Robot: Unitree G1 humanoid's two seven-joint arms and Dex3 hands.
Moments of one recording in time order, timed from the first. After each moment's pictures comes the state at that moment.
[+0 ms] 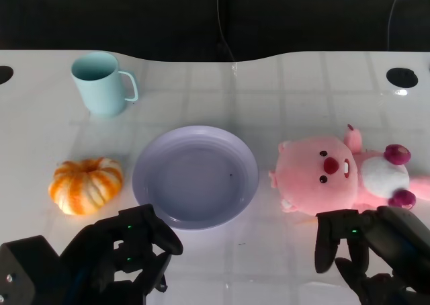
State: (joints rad) left arm 0.25 0.20 -0.05 -0.33 -0.20 0.17 -0.37; right arm 0.15 -0.31 0.14 -0.22 -0.45 -0.25 0.16
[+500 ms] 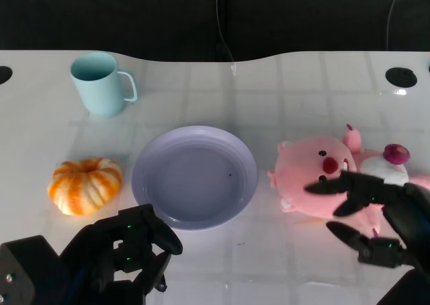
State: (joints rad) left arm 0.25 0.20 -0.05 -0.33 -0.20 0.17 -0.37; right arm 0.14 -0.25 0.08 -0.25 -0.42 -0.23 0.04
